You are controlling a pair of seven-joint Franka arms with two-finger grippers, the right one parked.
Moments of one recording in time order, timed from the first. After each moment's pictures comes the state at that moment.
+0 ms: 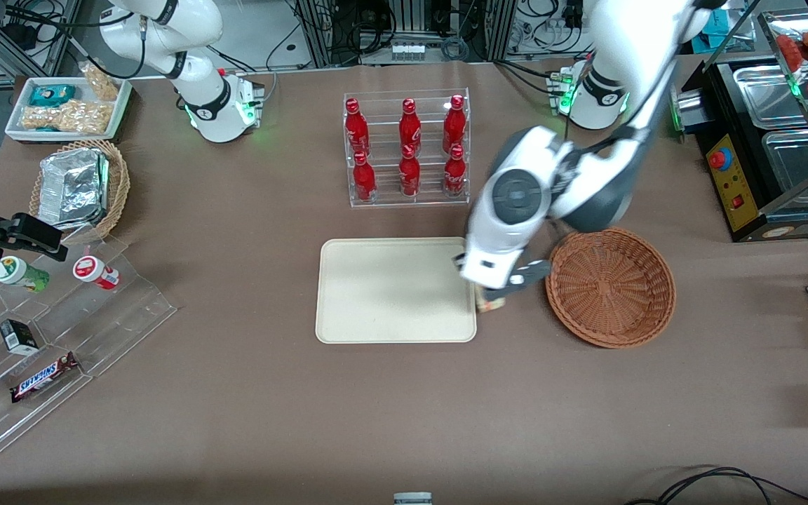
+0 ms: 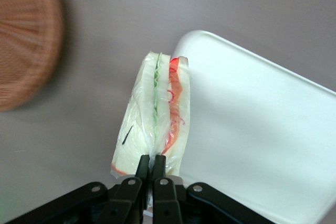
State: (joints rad) arm -0.48 0.51 -0.20 -1.52 0.01 1.96 -1.06
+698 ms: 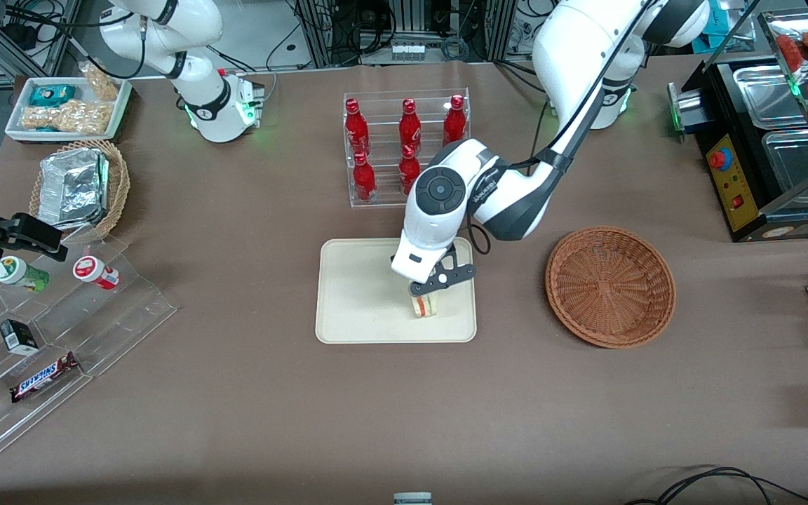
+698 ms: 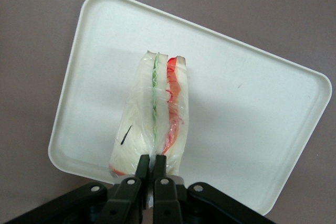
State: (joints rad) arm -0.58 0.63 -0.20 -1.46 0.01 2.11 -1.08
